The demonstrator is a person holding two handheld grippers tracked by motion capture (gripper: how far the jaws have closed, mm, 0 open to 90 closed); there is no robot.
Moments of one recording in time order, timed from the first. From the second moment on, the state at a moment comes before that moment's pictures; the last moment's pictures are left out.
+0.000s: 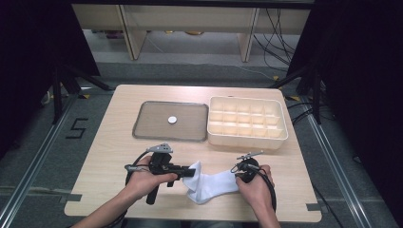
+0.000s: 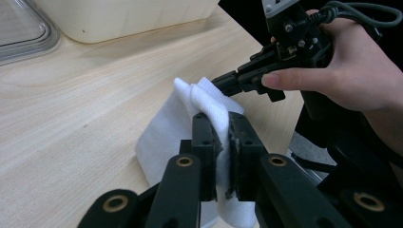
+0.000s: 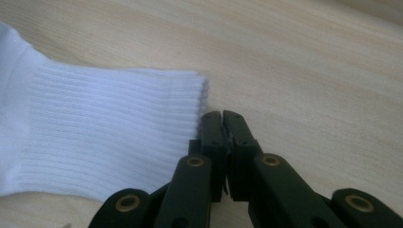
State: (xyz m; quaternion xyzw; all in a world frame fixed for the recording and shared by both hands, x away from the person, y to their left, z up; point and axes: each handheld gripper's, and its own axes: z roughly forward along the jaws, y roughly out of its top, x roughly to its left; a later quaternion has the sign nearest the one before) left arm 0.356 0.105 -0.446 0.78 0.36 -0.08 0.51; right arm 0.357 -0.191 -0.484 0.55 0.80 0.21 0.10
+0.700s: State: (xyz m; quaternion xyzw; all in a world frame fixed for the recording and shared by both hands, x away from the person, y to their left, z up) left arm 0.359 0.103 -0.450 0.78 0.37 -0.07 0.50; right arm 0.352 -0.170 -0.482 0.54 0.81 0.21 0.09
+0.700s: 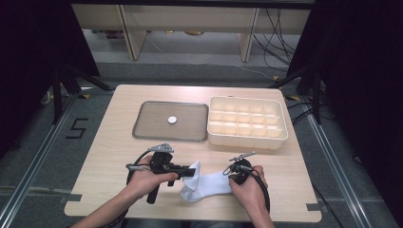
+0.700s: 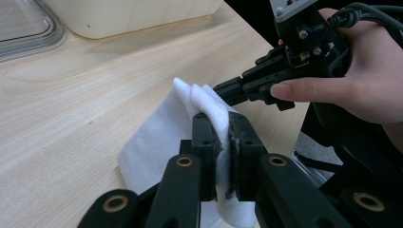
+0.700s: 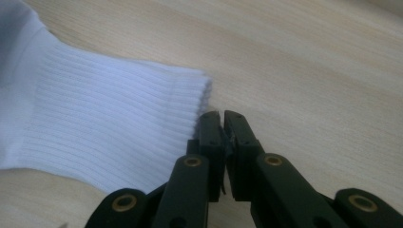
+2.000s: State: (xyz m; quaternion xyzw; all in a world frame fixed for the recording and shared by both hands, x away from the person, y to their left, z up) left arm 0.361 0.104 -0.456 0.79 0.37 -0.07 0.49; right arm 0.348 -0.159 -0.477 0.53 0.81 0.23 0.09
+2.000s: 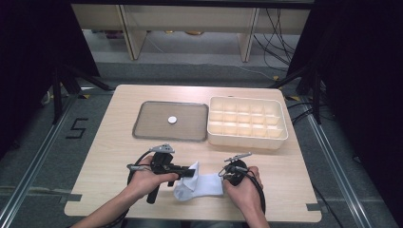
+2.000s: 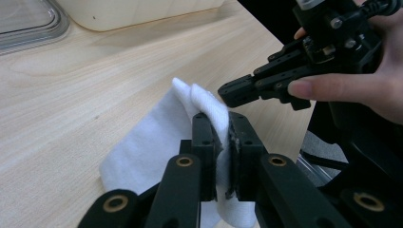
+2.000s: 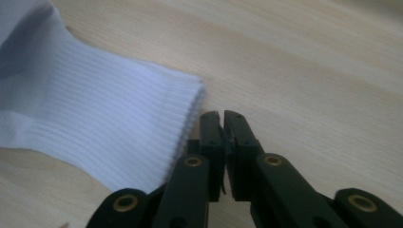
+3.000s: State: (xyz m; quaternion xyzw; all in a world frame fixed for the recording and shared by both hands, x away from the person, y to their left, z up) left arm 0.364 0.101 -0.459 0.79 0.37 -0.07 0.48; right arm 0.340 -0.138 -0.485 0.52 0.82 0.21 0.07
